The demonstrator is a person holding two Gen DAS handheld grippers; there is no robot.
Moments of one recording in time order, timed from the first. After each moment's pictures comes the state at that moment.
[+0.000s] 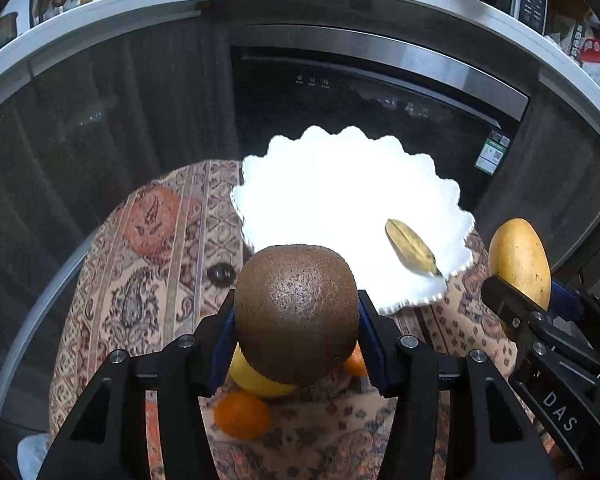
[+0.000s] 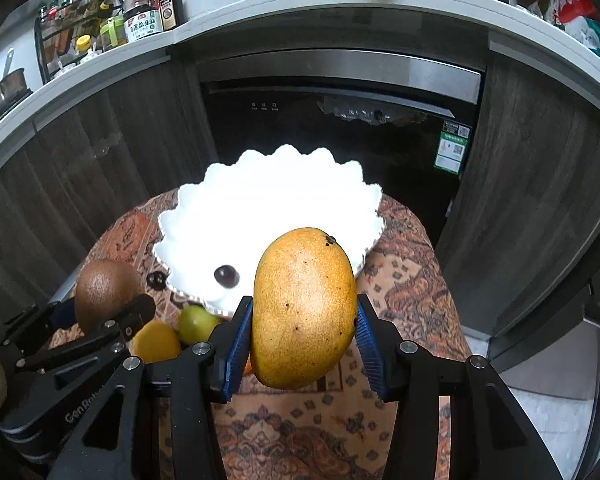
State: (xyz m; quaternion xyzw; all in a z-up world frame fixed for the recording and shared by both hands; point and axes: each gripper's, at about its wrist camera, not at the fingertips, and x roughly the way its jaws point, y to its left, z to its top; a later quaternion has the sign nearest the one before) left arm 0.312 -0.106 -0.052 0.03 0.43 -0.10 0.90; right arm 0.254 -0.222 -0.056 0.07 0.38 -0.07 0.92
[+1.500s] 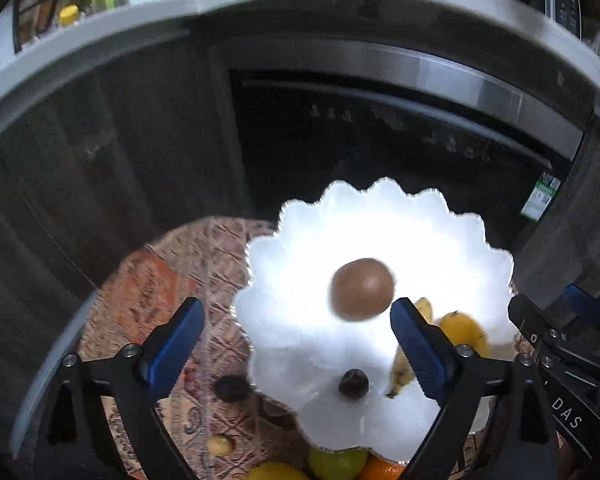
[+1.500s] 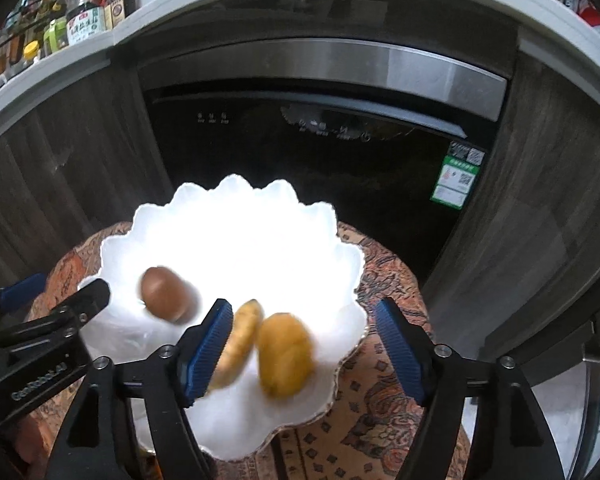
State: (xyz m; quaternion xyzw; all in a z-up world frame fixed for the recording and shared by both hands) left arm 0.410 -0.123 -0.046 0.05 0.40 -0.07 0.91; right arm 0.351 -0.264 -0.062 0.07 0.38 -0.13 0.91
